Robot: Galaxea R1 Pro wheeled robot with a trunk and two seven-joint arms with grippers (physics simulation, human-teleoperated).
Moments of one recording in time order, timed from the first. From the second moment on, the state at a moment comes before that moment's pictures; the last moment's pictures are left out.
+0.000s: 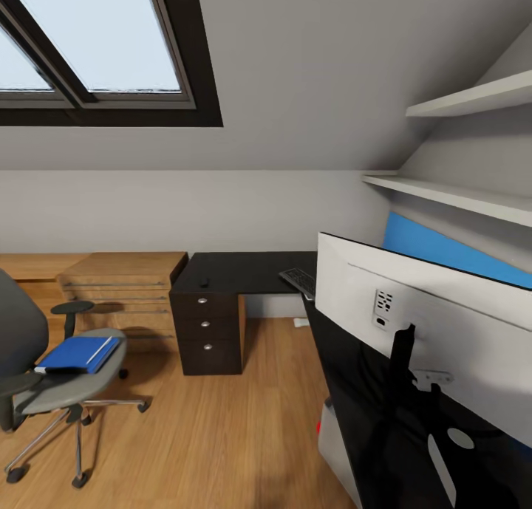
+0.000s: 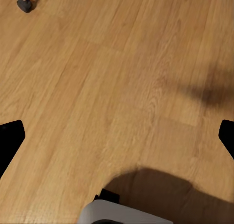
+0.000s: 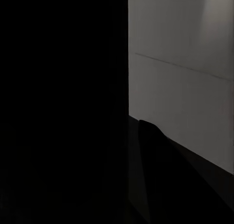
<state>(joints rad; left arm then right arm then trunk) 0.06 0.00 0.05 -0.26 0.30 -0.59 0.01 -0.39 -0.12 -0.34 -0.83 0.06 -0.16 0.21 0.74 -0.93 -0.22</state>
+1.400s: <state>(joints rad) 0.06 0.01 0.05 -0.26 0.30 -0.62 0.01 -0.39 -0.11 -0.33 -0.80 0.06 -0.20 0.21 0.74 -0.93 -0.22</state>
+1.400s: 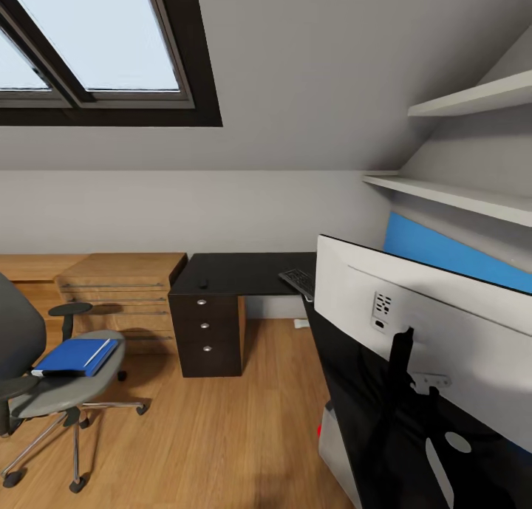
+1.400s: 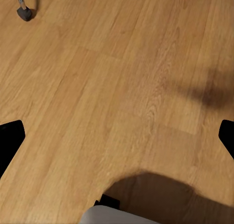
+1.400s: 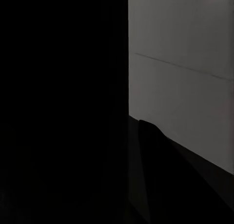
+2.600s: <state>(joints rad) 0.06 0.01 0.05 -0.26 0.30 -0.62 0.01 -0.39 -0.11 -0.33 -0.79 0.05 -0.20 0.21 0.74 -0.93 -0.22</state>
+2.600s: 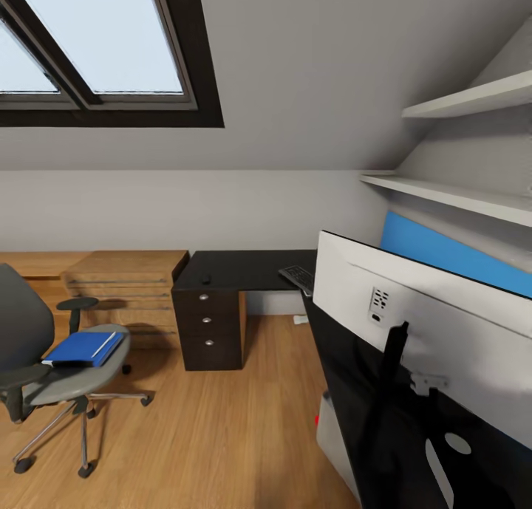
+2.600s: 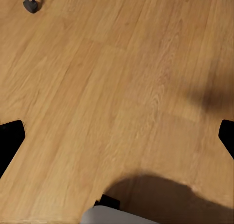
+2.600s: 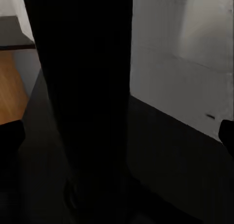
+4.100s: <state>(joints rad) 0.06 0.01 0.05 -0.26 0.30 -0.61 0.01 -0.39 -0.07 -0.34 -0.79 0.05 -0.20 0.21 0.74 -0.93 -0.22</state>
